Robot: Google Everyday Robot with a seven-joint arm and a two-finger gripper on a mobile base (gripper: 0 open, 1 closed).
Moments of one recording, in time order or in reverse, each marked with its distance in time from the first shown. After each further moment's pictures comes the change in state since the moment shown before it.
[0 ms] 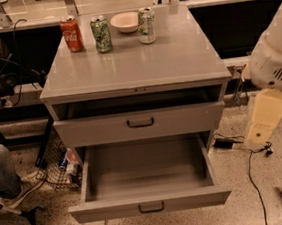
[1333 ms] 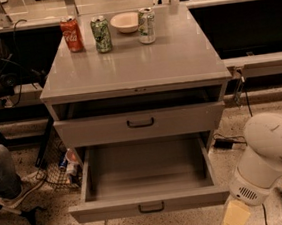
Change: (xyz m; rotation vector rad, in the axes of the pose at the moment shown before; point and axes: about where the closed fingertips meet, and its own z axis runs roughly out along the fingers) arm 0.061 0.137 0.255 -0.386 0.044 0.334
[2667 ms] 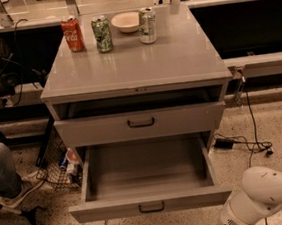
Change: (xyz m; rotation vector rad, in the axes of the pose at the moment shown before) arm 0.006 -0.029 0.162 -0.119 -0.174 0.103
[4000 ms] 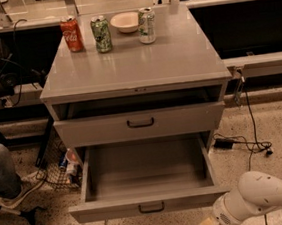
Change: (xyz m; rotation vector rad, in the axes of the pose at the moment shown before) arm -0.030 -0.042 0.028 0.075 -0.142 0.008
